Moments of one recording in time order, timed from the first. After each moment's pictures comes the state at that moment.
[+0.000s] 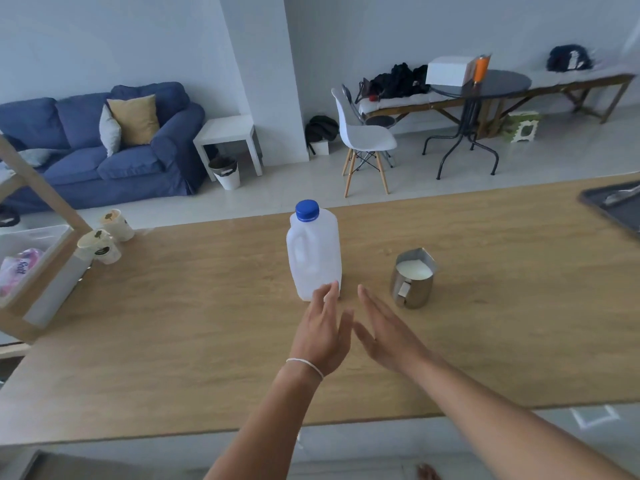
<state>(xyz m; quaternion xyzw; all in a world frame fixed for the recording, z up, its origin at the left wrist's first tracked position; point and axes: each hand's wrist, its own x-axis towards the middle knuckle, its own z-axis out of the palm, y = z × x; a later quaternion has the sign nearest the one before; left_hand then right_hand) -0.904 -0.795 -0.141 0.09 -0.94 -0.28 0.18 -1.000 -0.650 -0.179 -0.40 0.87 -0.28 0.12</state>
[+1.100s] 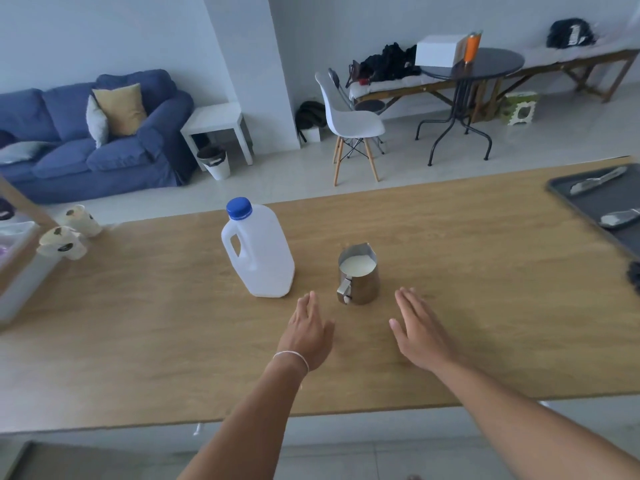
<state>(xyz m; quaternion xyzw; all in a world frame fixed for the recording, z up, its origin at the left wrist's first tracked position) -0.962 -0.717 -0.186 0.21 -0.95 -0.24 -0.02 -1.083 -0.494 -0.224 -0.30 0.92 -0.24 0.07</state>
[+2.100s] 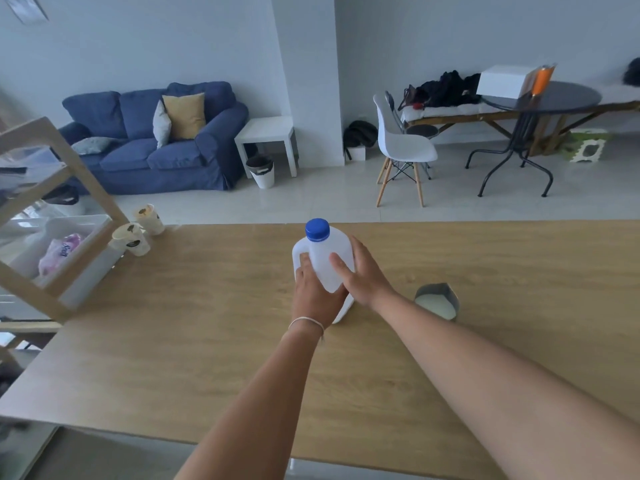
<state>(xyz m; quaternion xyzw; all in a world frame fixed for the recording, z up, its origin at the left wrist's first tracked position) -1.000 -0.850 -0.110 0.31 -0.85 -0.37 0.23 -1.097 -0.766 -0.100 -0.32 0.73 -0.56 0.19</state>
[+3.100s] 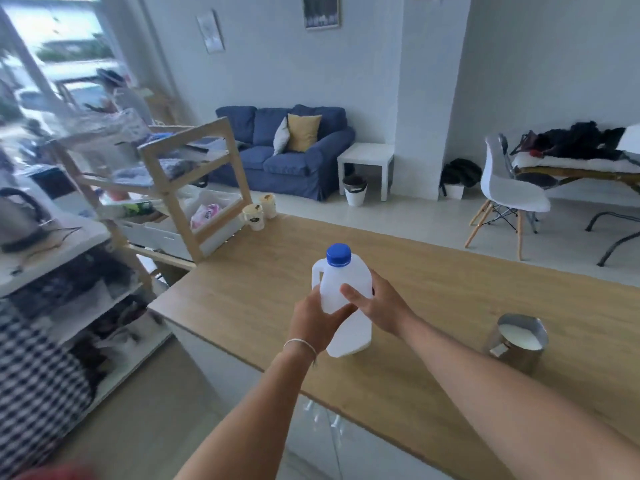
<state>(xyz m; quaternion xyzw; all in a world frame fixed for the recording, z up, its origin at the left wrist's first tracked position) -0.815 -0.858 -0.087 0.39 -0.80 -0.35 0.30 -0.962 -0.782 -0.067 -0.47 0.66 -0.49 0.31</state>
